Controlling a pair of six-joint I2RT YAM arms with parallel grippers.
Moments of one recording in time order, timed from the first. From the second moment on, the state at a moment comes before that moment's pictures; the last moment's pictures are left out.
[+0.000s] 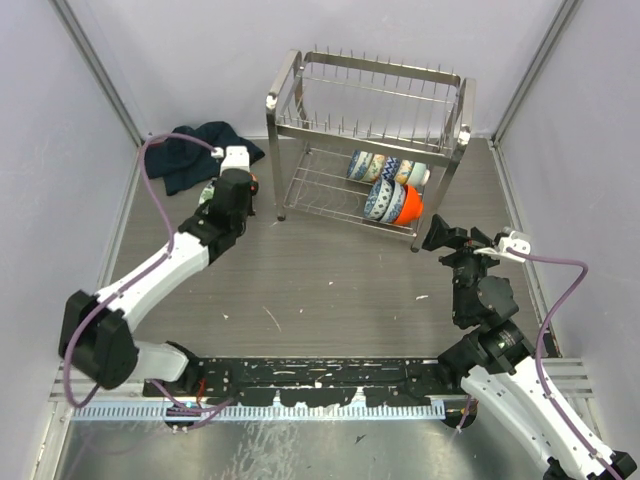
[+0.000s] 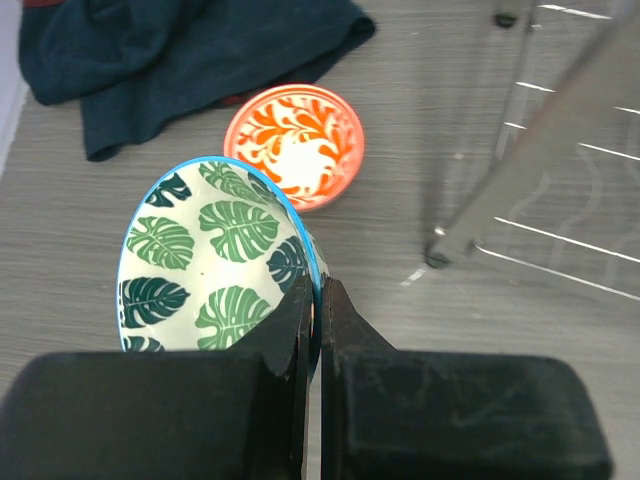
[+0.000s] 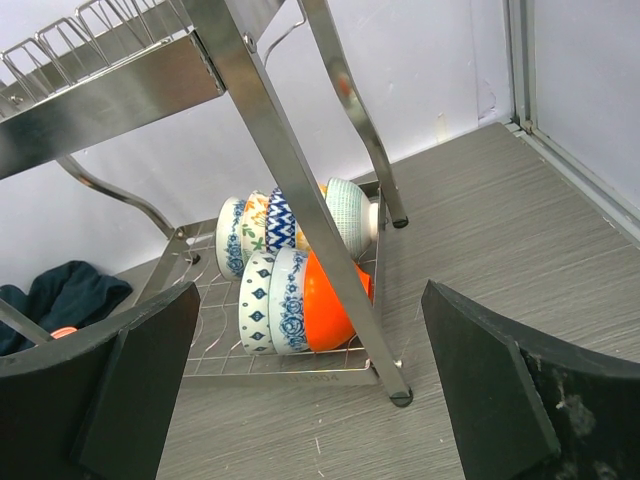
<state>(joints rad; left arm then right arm) -0.57 1.30 1.00 -0.15 -0.59 -0.21 0.55 0.34 0.48 0.02 0.71 0.30</state>
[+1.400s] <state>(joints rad) -0.37 1.84 1.37 0.01 -0.43 -0.03 0.55 0.34 0.48 0.02 0.71 0.30</state>
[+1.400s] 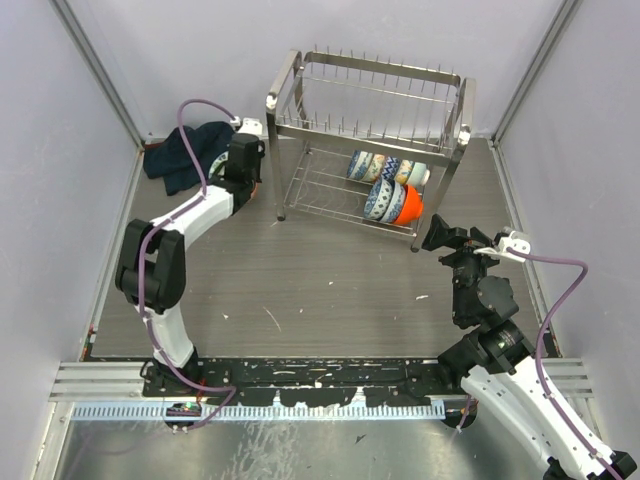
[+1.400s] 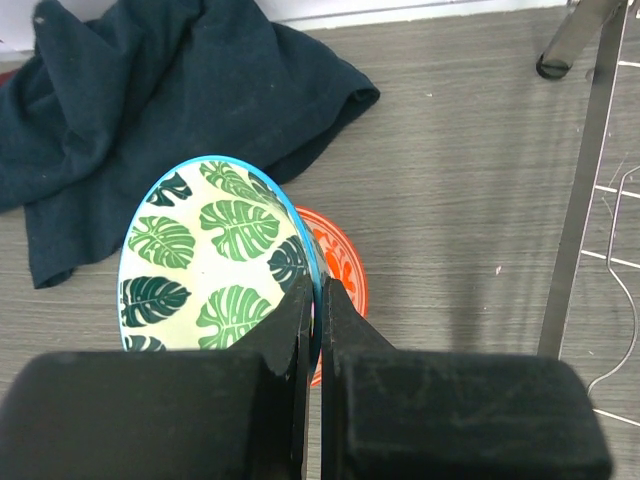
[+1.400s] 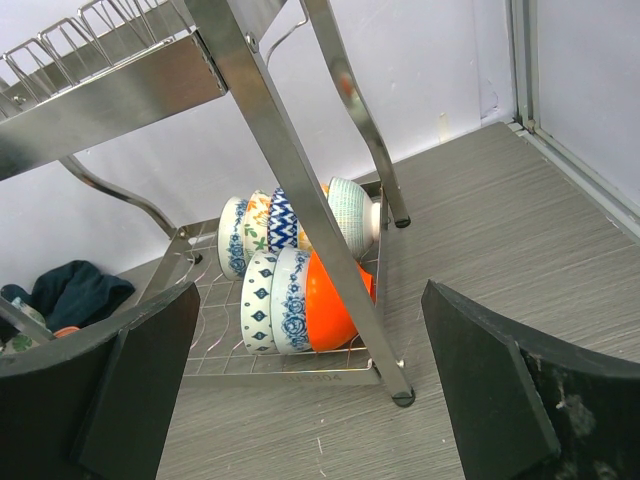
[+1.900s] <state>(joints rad) -0.37 1.89 1.37 0.03 -0.41 -0.06 0.55 0.34 0.48 0.02 0.71 0.30</state>
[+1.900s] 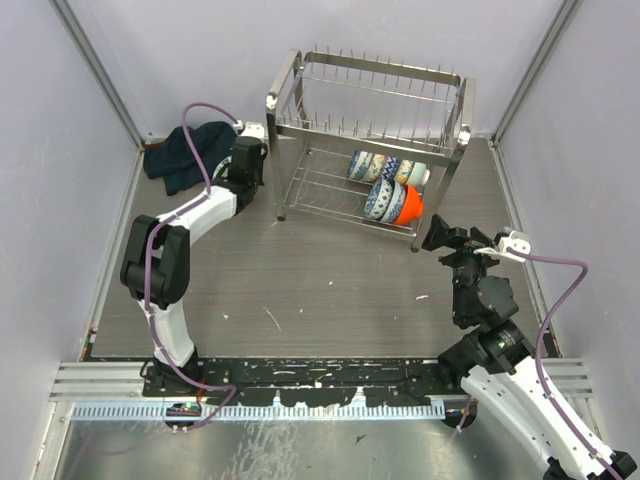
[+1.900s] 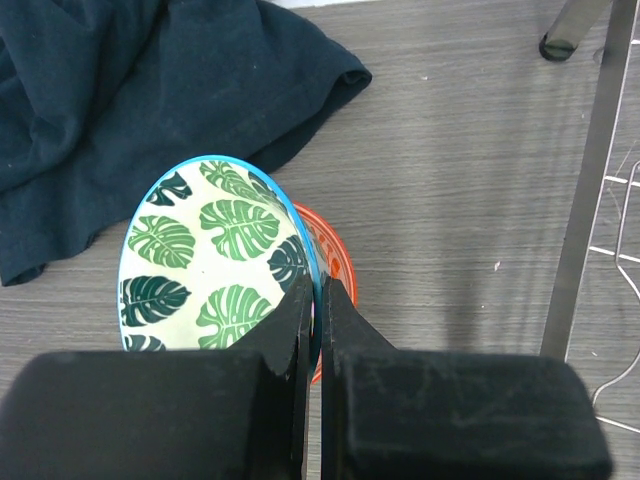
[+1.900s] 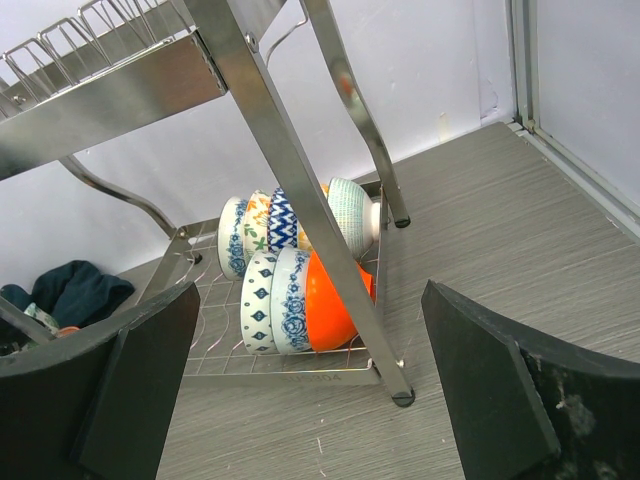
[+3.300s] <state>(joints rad) -0.37 1.98 1.38 0.02 -0.44 -0.09 0.55 0.34 0.48 0.02 0.71 0.30</state>
